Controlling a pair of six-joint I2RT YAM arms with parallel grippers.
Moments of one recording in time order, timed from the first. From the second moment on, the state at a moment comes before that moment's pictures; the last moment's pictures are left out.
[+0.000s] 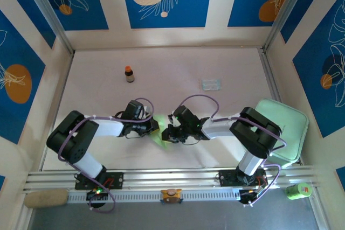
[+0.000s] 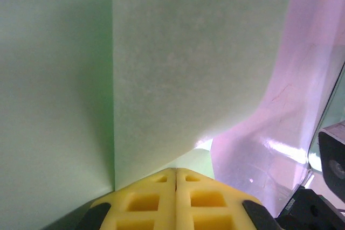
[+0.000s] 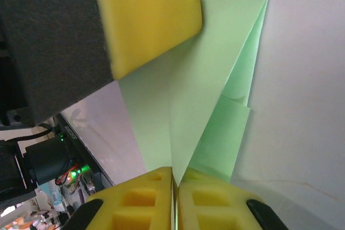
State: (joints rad) left arm -0.55 1.59 0.53 0.17 0.50 -0.96; right arm 0.88 1.68 0.66 0.17 -0.52 1.02
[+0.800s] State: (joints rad) left arm -0.55 1.59 0.53 0.17 0.50 -0.96; right arm 0.91 1.71 0.61 0.25 -0.53 1.06
